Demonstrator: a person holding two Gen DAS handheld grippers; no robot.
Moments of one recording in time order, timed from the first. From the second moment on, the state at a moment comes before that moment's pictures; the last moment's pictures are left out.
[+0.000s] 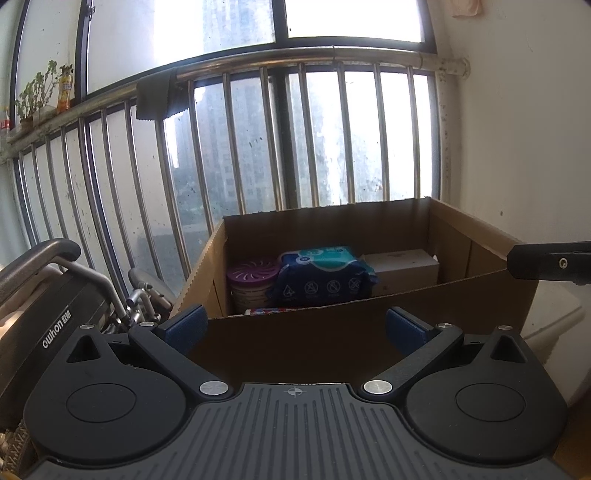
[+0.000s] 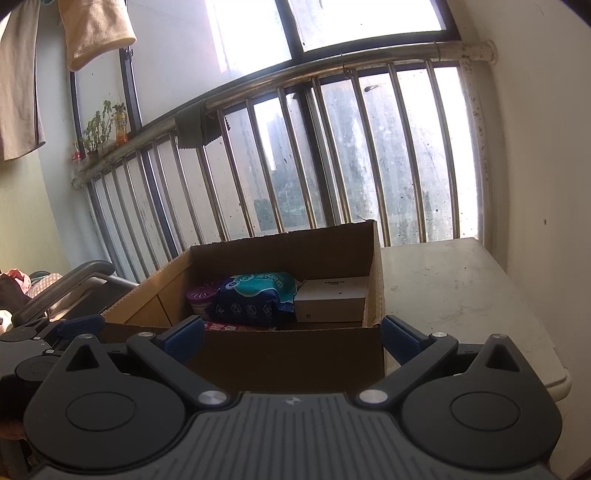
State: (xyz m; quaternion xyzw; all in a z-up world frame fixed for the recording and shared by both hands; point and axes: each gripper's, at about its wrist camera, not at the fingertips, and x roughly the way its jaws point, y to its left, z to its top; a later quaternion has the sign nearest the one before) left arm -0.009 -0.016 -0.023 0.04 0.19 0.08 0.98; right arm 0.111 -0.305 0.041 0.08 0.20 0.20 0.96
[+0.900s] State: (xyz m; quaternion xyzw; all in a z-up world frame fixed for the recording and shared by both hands) left arm -0.019 -0.014 -0.021 0.04 0.19 0.10 0.98; right arm 0.106 -0.303 0.043 0.08 0.19 0.20 0.96
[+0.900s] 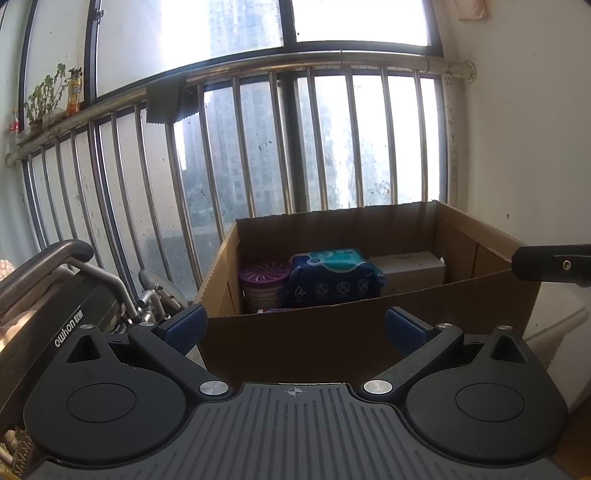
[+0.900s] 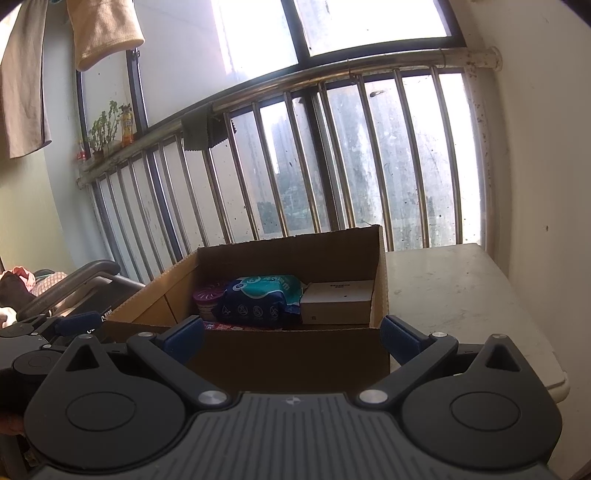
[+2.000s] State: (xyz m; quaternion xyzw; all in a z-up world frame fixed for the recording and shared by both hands) left arm -0.033 -0.016 -0.015 0.03 0.18 0.08 0.98; right arm 0.091 -0.303 0.048 0.07 0.18 0.20 0.96
